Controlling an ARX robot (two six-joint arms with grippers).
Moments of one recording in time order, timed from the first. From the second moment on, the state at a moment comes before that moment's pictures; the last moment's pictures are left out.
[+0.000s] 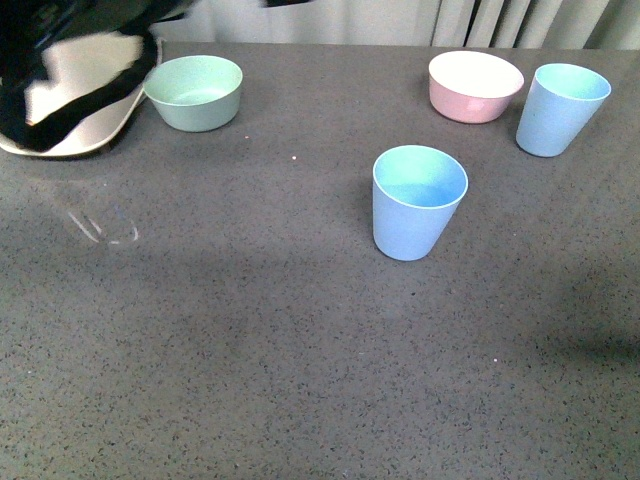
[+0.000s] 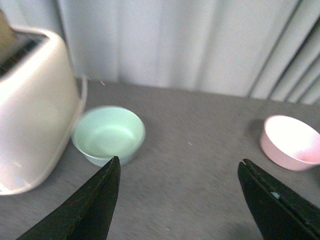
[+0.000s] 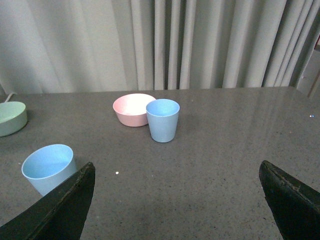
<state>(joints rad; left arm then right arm) -0.55 1.71 0.83 0.69 -0.49 -0.24 0.00 0.00 0.02 0.00 0.00 0.00</state>
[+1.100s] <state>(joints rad) -0.09 0.82 0.03 0.78 -0.08 -0.01 0.00 0.00 0.02 0.00 0.00 0.00</state>
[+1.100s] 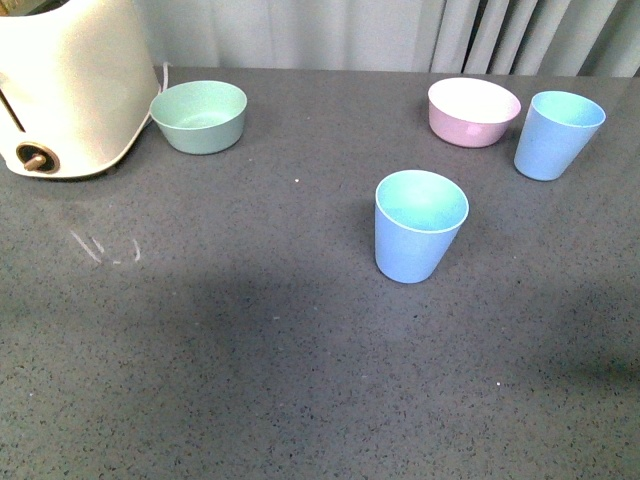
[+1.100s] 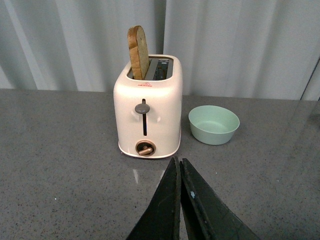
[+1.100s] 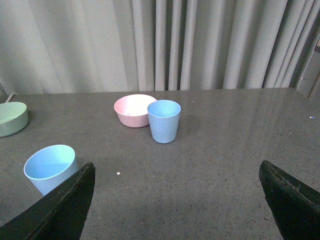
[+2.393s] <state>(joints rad) 0.00 0.01 0.02 0.01 0.00 -0.01 0.00 0.00 0.02 0.00 0.00 0.00</state>
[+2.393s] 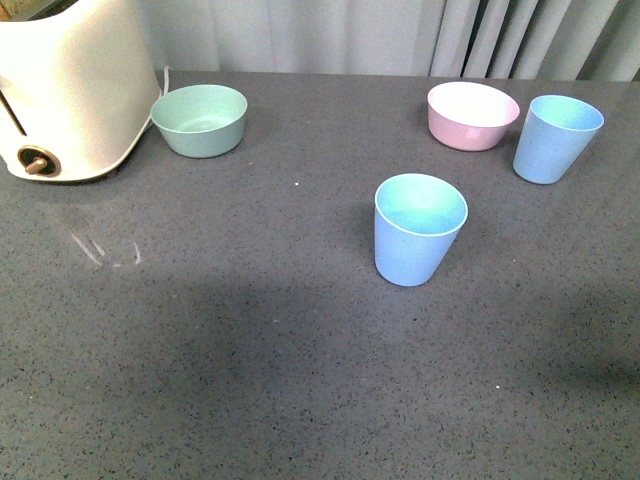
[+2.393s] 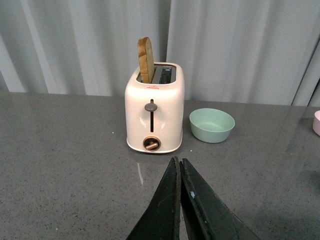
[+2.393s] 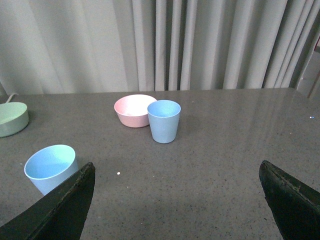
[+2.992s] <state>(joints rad) 0.00 0.01 0.02 0.00 0.00 -0.01 -0.18 0.88 0.39 0.22 -0.07 -0.07</state>
